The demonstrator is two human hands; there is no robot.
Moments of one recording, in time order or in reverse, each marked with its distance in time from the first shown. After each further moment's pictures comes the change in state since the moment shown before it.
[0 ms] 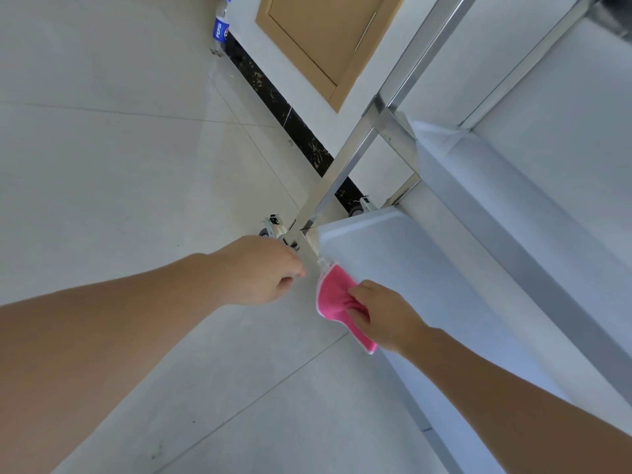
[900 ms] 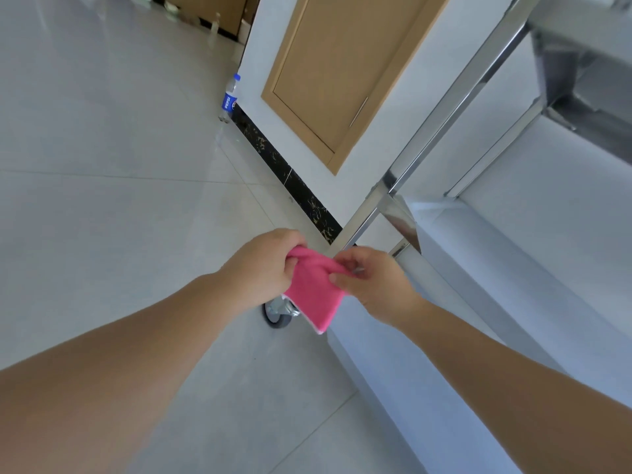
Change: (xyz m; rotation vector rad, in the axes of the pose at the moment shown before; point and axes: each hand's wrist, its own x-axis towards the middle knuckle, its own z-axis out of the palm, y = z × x) left_hand 0.017 -0.039 -0.065 -0.453 0.548 -0.196; right_hand 0.079 -0.068 -0.126 0.606 0.250 0.167
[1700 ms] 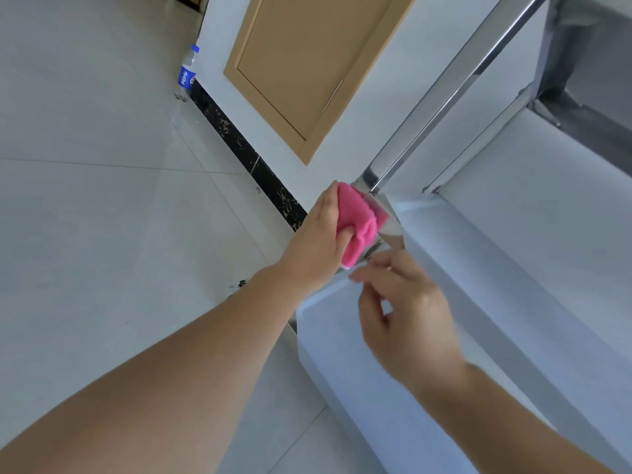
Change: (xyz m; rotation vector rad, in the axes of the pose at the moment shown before) left_hand 0.102 0.042 0.080 -0.514 0.080 0.059; right_hand -0.033 0.002 -0.023 -0.450 0.486 -0.315
